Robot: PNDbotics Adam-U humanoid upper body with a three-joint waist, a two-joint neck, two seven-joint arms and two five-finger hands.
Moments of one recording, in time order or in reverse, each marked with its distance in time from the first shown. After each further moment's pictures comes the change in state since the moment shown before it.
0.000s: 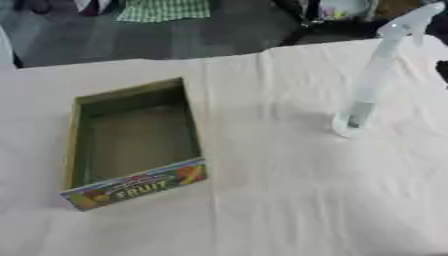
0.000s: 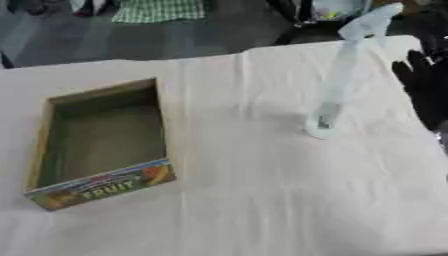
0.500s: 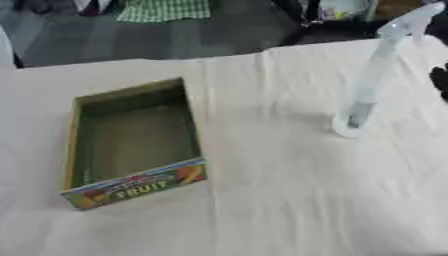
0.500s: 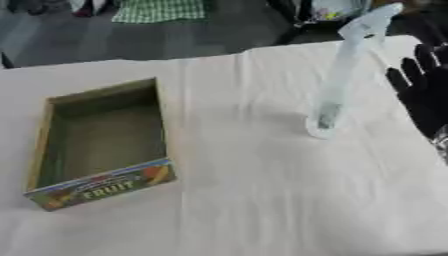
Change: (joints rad) left arm 0.000 0.000 0.000 0.000 0.003 0.000 -0.001; right arm 0.027 0.003 0.013 -0.006 -0.112 0.013 -0.030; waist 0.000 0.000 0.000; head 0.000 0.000
